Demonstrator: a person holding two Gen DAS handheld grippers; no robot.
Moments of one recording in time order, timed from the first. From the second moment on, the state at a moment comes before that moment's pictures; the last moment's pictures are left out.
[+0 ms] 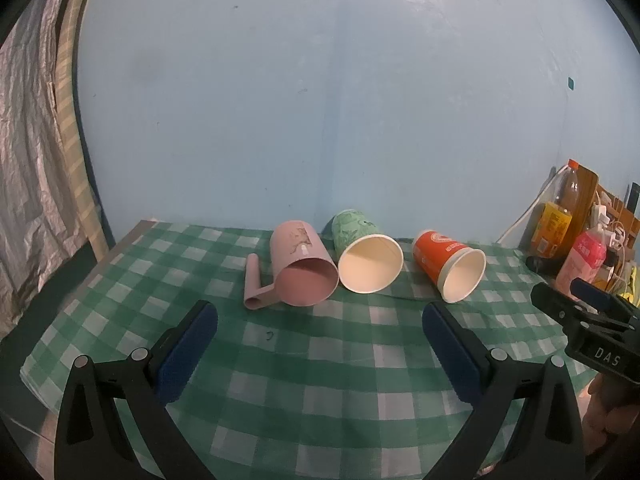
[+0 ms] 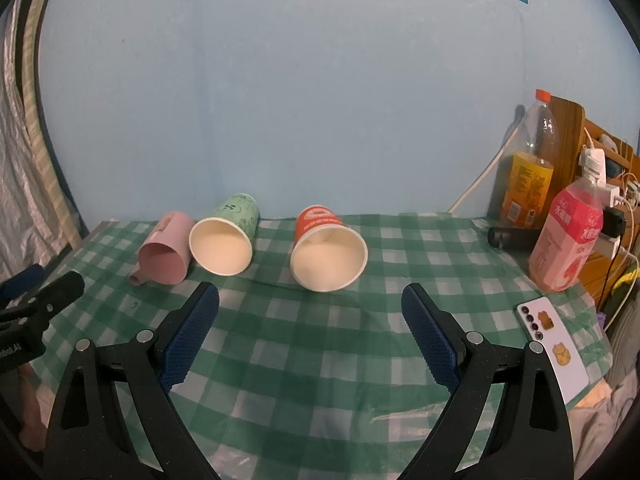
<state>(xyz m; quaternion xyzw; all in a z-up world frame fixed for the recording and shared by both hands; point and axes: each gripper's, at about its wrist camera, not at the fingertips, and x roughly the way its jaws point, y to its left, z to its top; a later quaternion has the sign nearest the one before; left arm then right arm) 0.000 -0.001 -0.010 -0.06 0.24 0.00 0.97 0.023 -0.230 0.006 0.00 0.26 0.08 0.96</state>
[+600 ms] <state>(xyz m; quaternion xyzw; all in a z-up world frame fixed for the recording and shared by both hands) 0.002 -0.001 -0.008 -0.07 0.25 0.00 0.97 0.023 -0.229 0.005 0.00 0.26 0.09 0.96</state>
